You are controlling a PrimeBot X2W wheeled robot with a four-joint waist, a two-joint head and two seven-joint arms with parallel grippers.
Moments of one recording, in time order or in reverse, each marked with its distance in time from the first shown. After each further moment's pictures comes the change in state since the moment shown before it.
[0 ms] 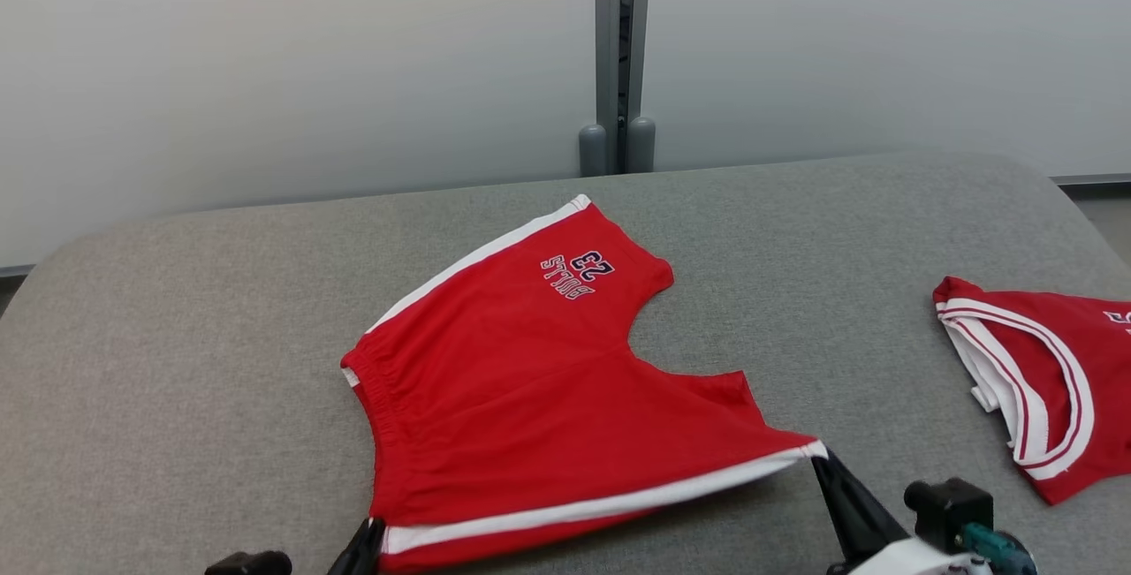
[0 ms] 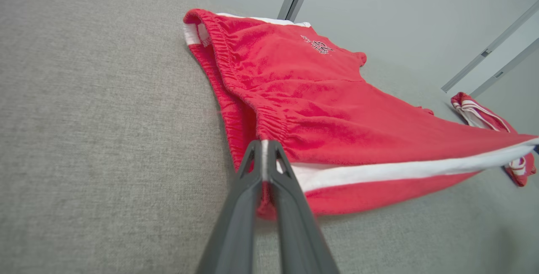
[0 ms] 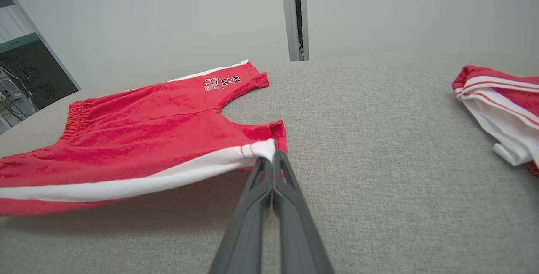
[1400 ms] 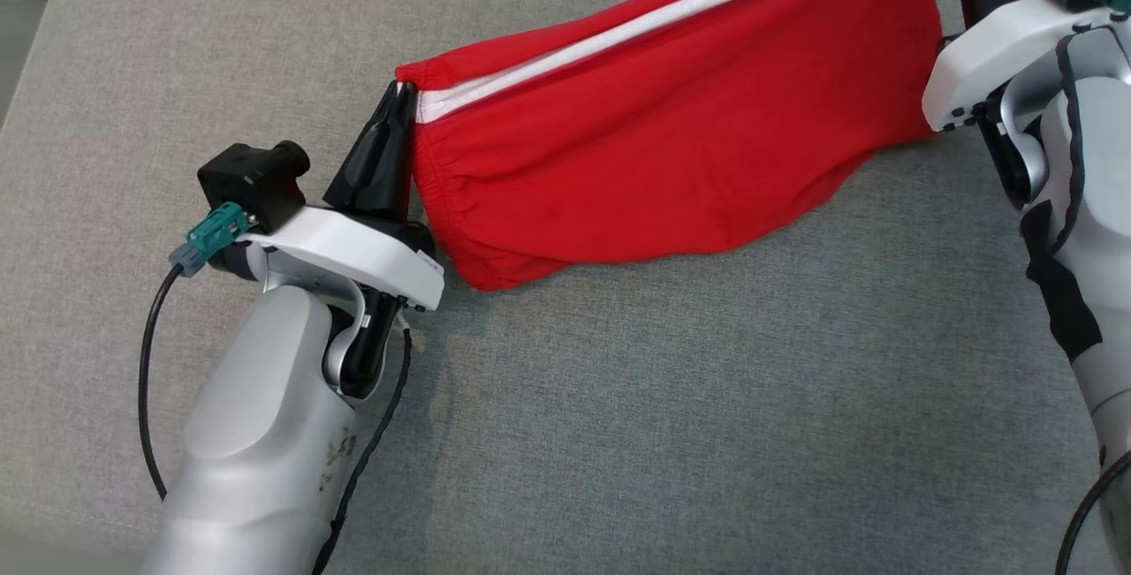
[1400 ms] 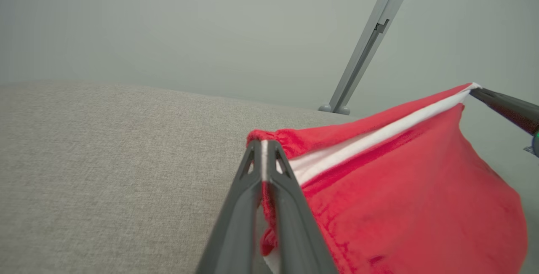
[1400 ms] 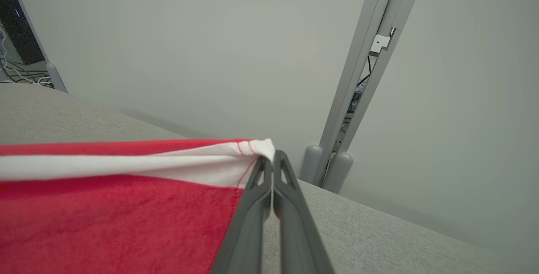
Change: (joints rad) left arm -0.670 -0.133 0.098 0.030 0.192 0.000 0.000; right arm -1.060 -0.092 -0.052 0.499 -0.260 0.000 0.000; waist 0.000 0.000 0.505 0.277
